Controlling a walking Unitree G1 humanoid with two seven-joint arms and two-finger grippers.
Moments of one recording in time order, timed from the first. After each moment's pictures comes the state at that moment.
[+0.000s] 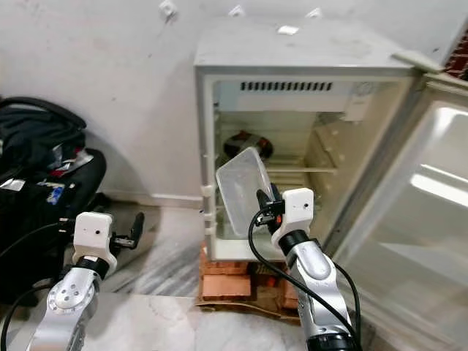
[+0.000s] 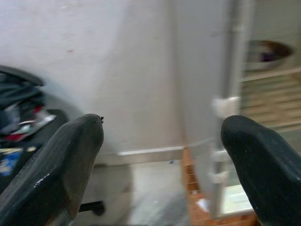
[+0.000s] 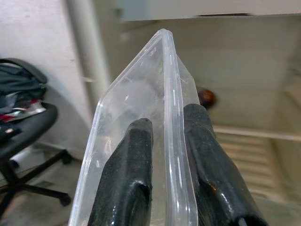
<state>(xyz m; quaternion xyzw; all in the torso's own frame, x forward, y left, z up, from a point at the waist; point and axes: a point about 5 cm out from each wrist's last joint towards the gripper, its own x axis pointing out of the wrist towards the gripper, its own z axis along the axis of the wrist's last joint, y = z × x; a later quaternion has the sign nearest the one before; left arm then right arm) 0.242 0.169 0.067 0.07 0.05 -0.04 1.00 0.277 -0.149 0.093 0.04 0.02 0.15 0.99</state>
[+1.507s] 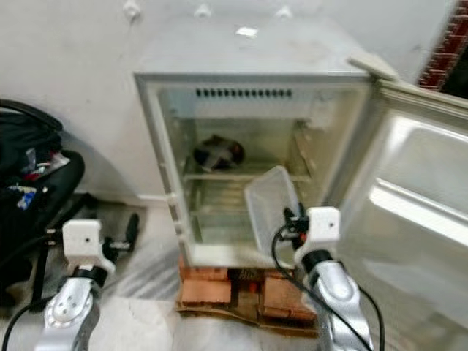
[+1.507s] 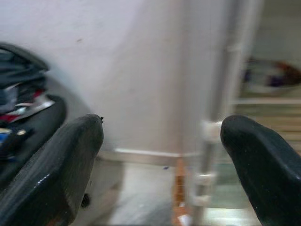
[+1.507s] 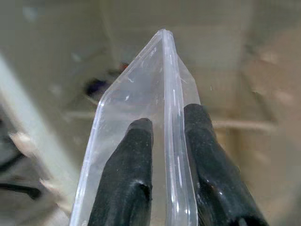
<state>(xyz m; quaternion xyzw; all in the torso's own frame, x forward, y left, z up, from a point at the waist) 0.220 0.190 0.064 0.04 0.05 0.03 1.00 0.262 -0.161 0.076 0.06 0.05 0.10 0.99</state>
